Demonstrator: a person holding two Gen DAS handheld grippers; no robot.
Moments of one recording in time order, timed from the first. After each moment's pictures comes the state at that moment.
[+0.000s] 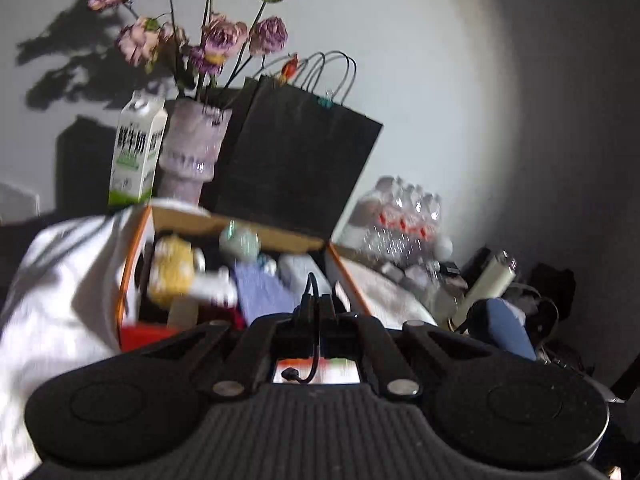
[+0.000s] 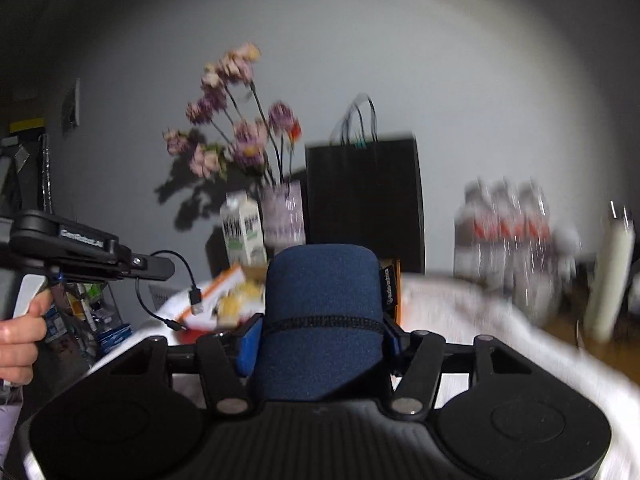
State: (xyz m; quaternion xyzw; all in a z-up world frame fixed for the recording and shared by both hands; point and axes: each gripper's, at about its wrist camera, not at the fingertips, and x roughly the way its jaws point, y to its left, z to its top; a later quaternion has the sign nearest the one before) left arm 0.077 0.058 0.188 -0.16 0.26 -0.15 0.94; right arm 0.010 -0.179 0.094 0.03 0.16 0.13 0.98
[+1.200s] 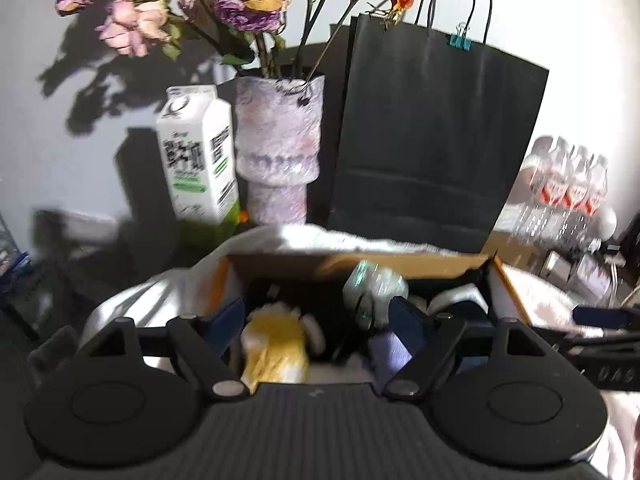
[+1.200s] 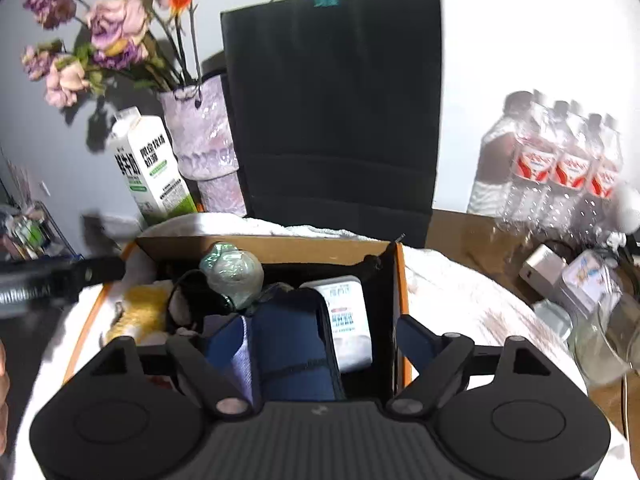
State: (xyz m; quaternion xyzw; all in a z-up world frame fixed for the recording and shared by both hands) left arm 0.256 0.050 0.161 -0.03 0.36 0.02 0.93; right arm 0.285 -0.155 0.096 0.04 0.39 0.07 0.92
